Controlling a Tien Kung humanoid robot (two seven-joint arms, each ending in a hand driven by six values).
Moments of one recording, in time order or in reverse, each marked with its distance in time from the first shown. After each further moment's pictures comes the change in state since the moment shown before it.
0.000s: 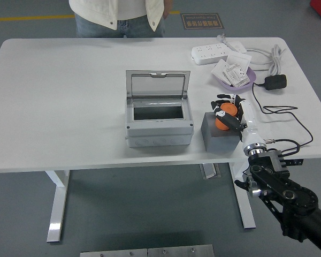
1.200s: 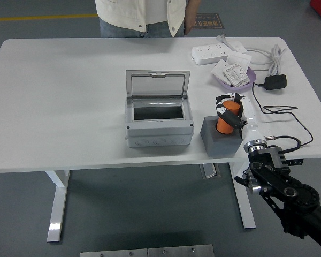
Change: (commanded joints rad) left arm -0.007 0.005 -0.007 0.000 0.013 0.010 -0.006; right arm 0.021 -0.020 -0.008 0.047 -0.019 -0.017 -0.044
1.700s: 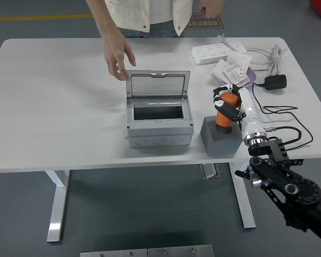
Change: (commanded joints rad) left arm -0.001 0.002 -0.003 0.000 0.011 0.004 0.002; right arm 0.025 -0.025 -0.011 0.060 -0.118 -0.003 -0.062
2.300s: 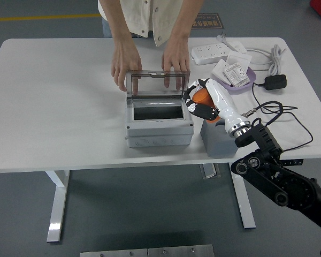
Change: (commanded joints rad) left arm 0.003 0.006 -0.018 0.000 0.009 0.006 0.005; right arm 0.114 -0.035 -0.124 0.127 -0.591 0.066 -0.292
